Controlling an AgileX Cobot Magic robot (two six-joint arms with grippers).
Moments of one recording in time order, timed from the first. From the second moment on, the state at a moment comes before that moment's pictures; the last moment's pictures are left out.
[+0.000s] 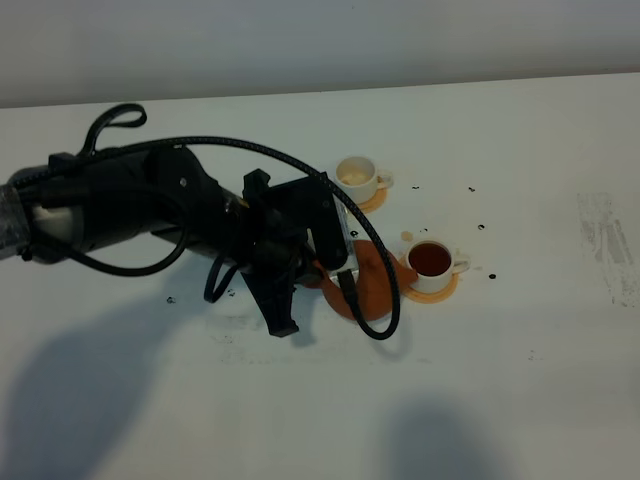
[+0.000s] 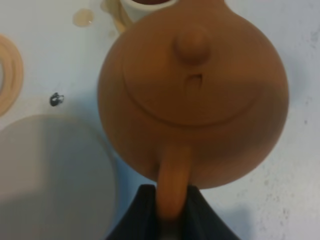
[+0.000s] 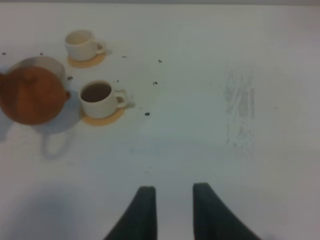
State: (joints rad) left arm -0.53 1.84 -1.09 -0.61 0.39 1.37; right arm 0.02 -0.01 -0.49 0.18 1.07 -0.09
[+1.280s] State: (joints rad) left arm -0.53 1.93 -1.03 -0.78 0.27 1.45; right arm 0.02 -0.01 -0.49 0.18 1.07 -0.09
